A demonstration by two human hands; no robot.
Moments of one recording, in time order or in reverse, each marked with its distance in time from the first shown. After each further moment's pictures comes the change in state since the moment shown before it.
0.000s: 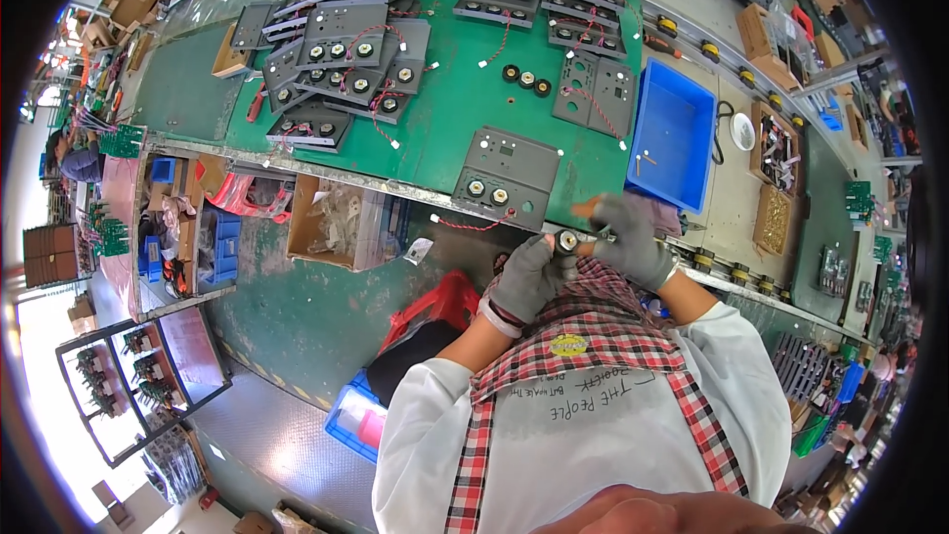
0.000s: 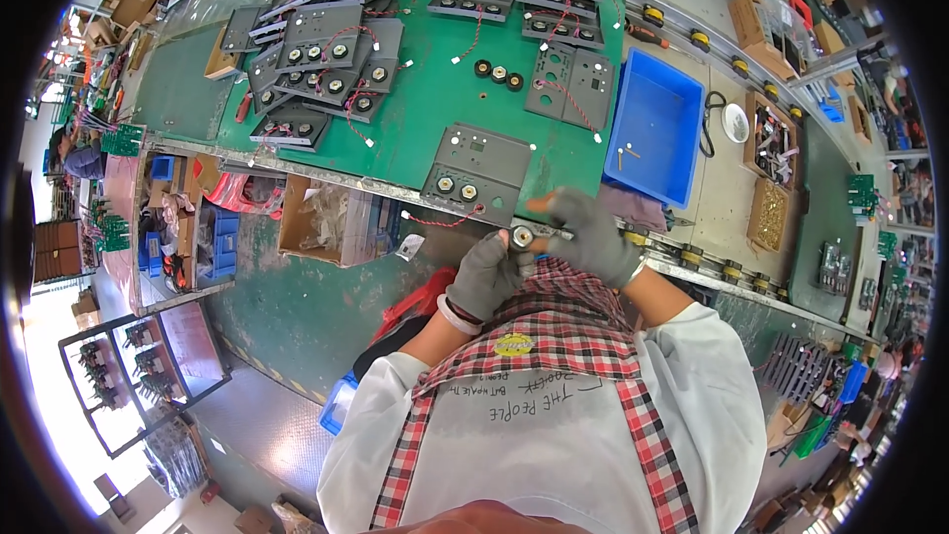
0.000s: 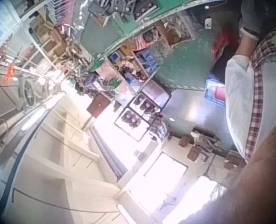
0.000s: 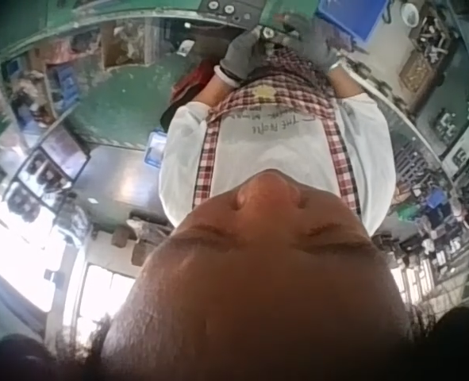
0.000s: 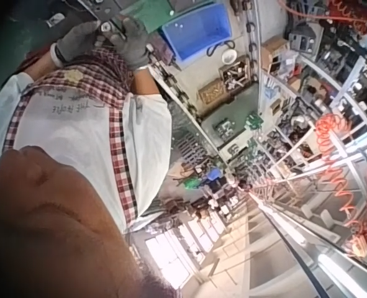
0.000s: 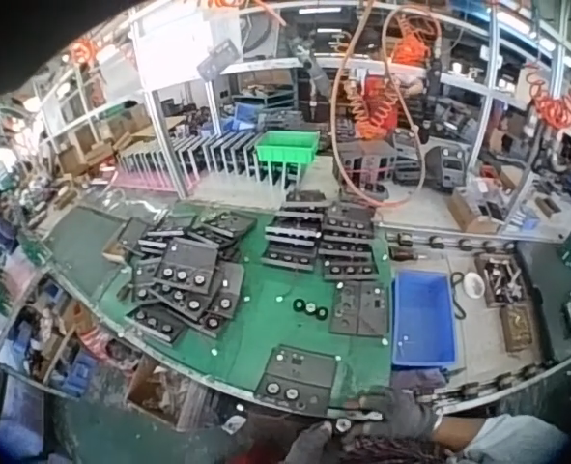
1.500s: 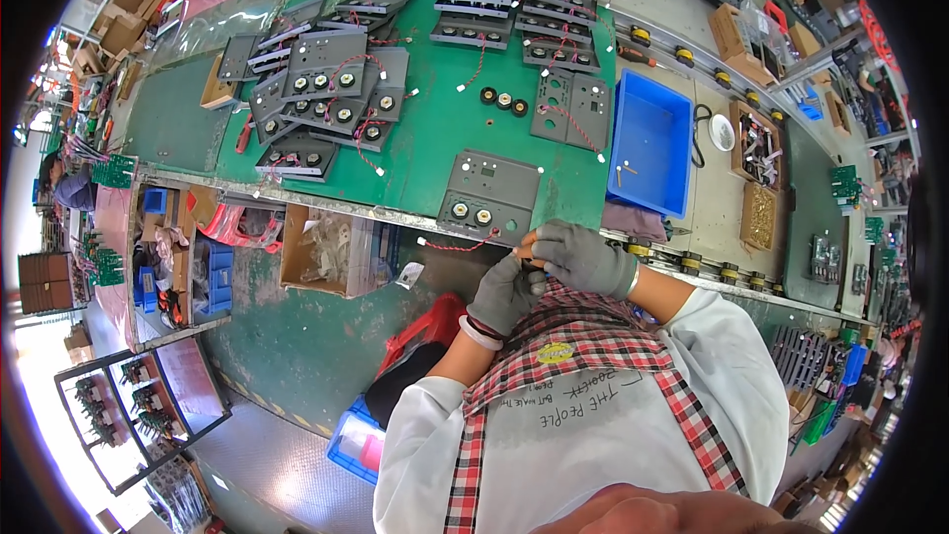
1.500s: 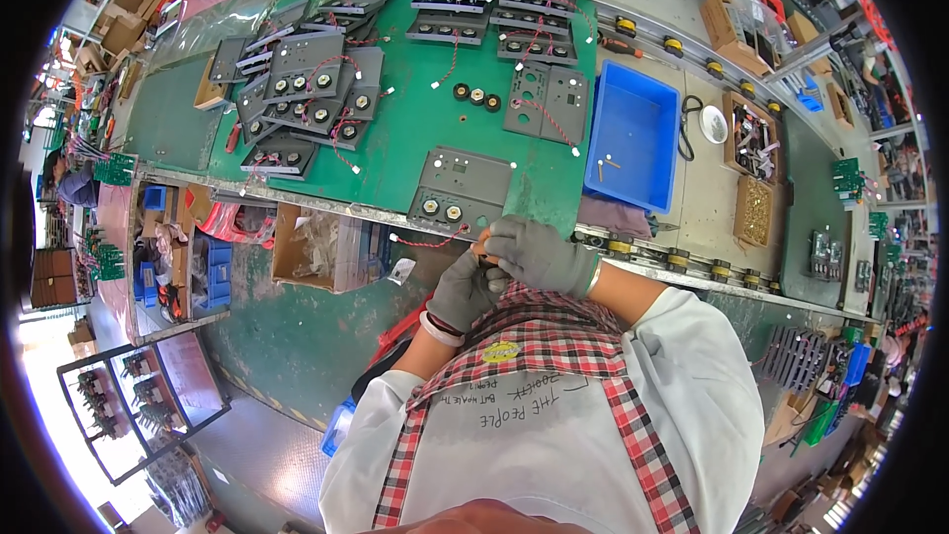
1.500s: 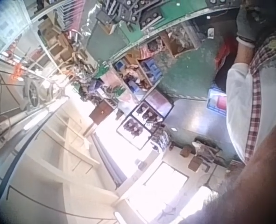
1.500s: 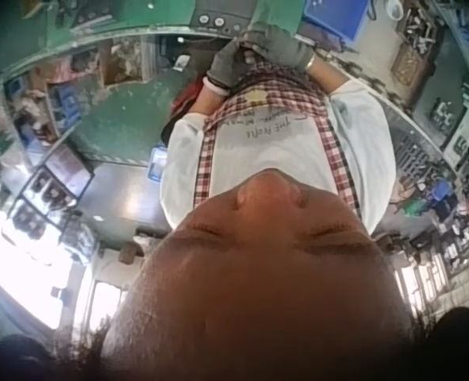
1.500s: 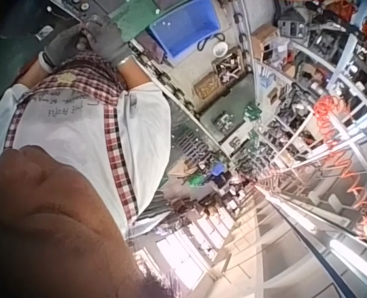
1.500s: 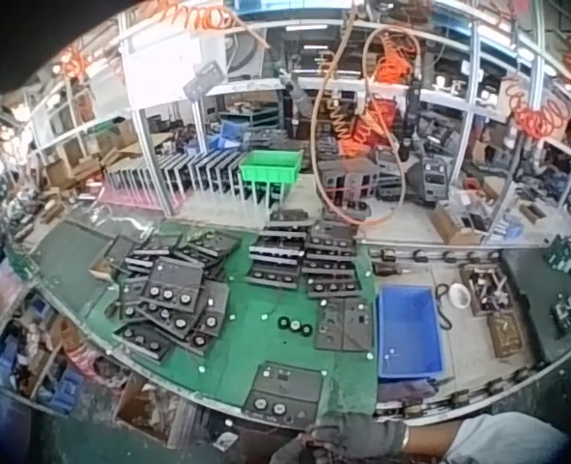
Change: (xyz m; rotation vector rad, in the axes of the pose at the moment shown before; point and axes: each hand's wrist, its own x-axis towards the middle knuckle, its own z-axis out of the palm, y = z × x) left_hand 0.004 0.004 -0.033 -0.280 -0.005 -0.089; right_hand 0.018 0.003 0.027 -0.083 -0.198 -0.229
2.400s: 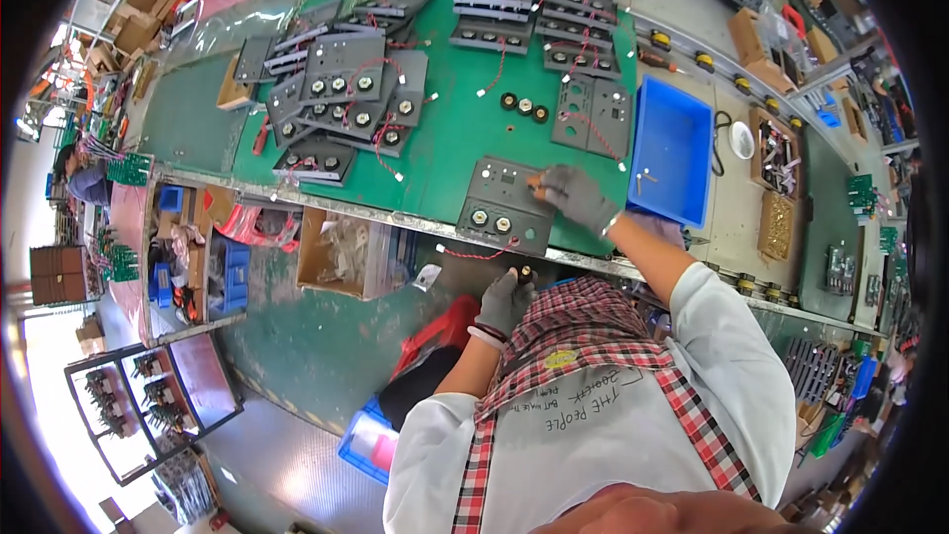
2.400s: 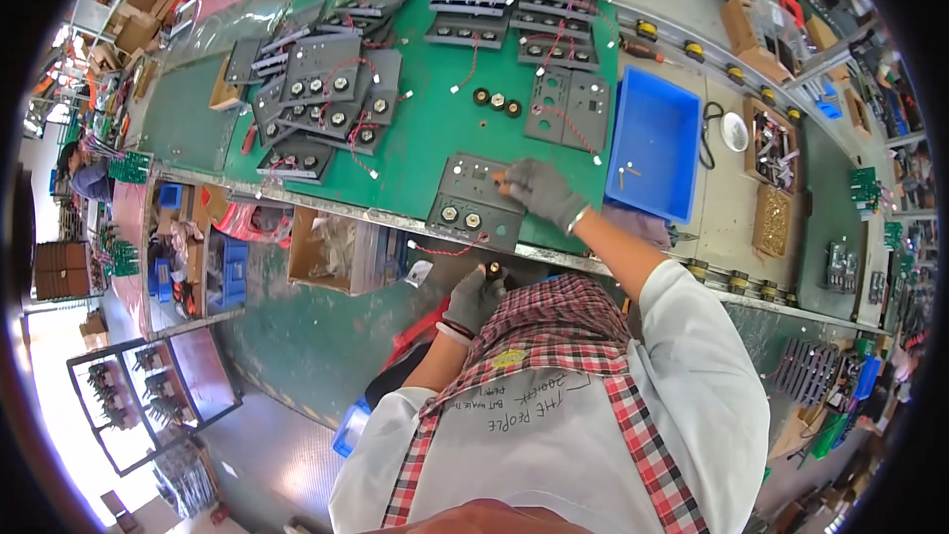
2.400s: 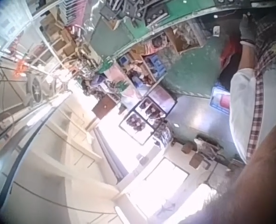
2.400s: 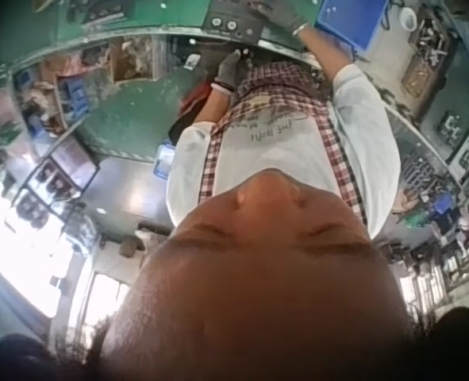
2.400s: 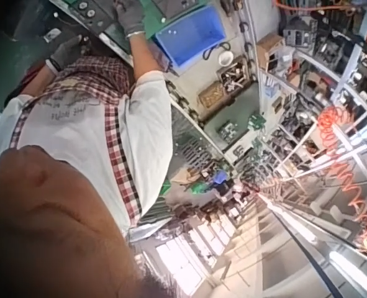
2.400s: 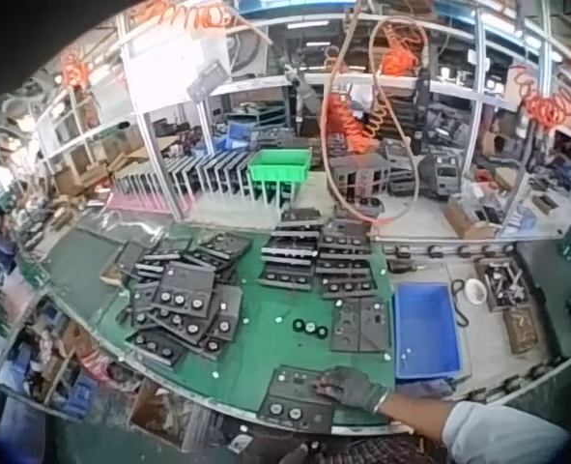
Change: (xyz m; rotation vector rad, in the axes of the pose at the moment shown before) left_hand 0.002 0.006 -0.111 0.111 0.279 0.151; right_hand 0.041 0.119 0.041 0.158 0.126 0.314
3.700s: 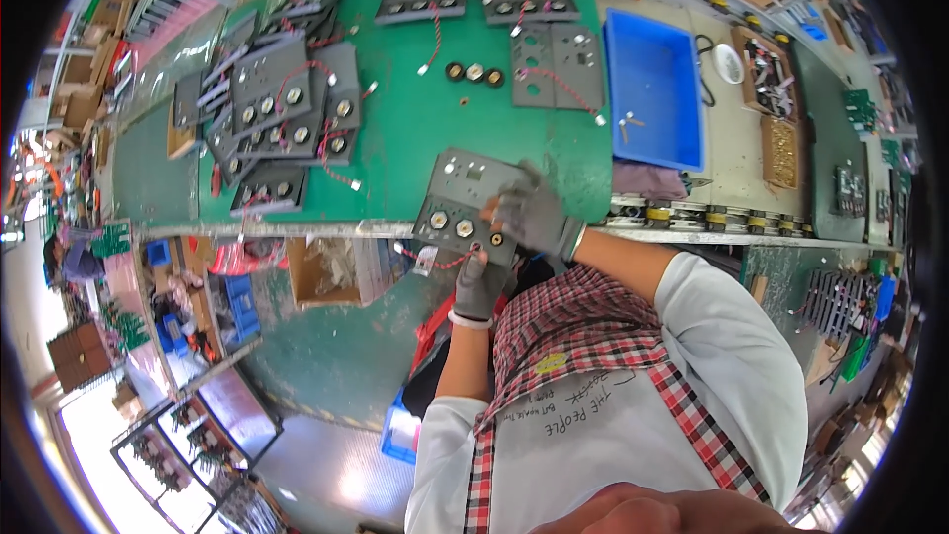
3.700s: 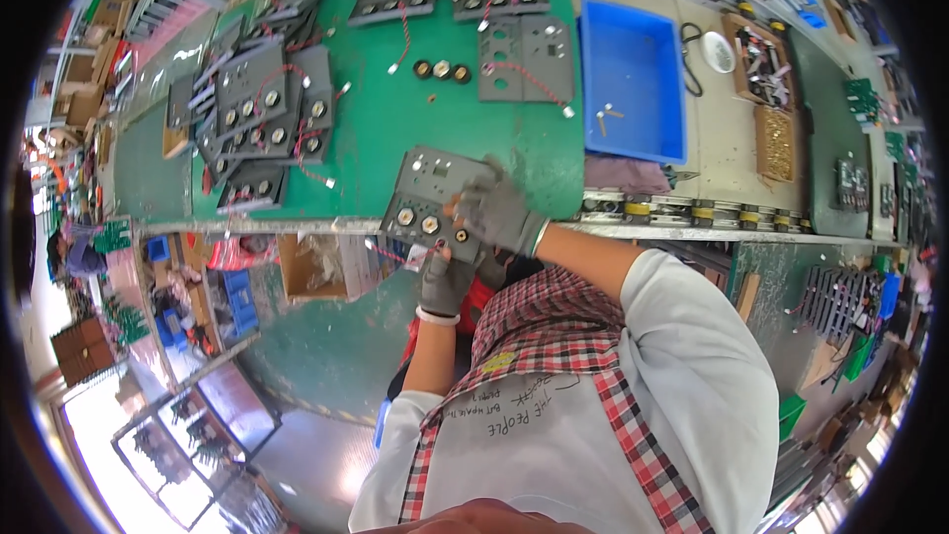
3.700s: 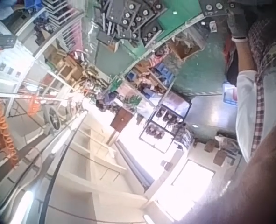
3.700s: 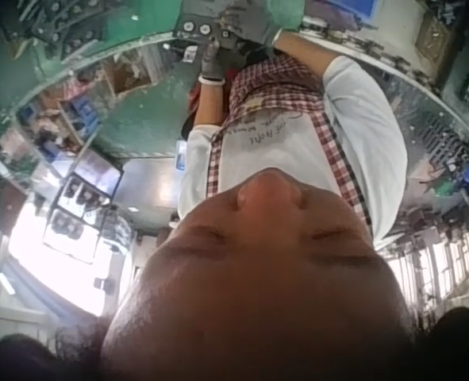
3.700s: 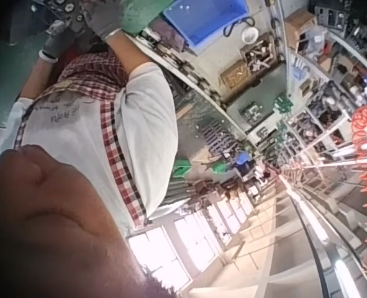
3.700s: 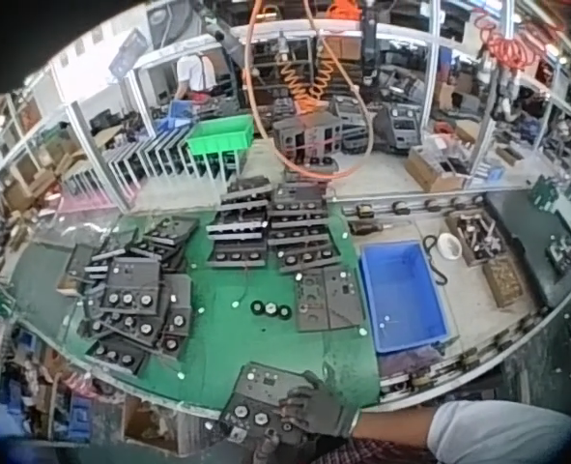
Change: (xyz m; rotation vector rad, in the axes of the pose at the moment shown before) left_hand 0.003 0.026 0.015 0.241 -0.130 0.149; right_hand -0.048 -0.017 0.063 -0.382 0.112 -0.176
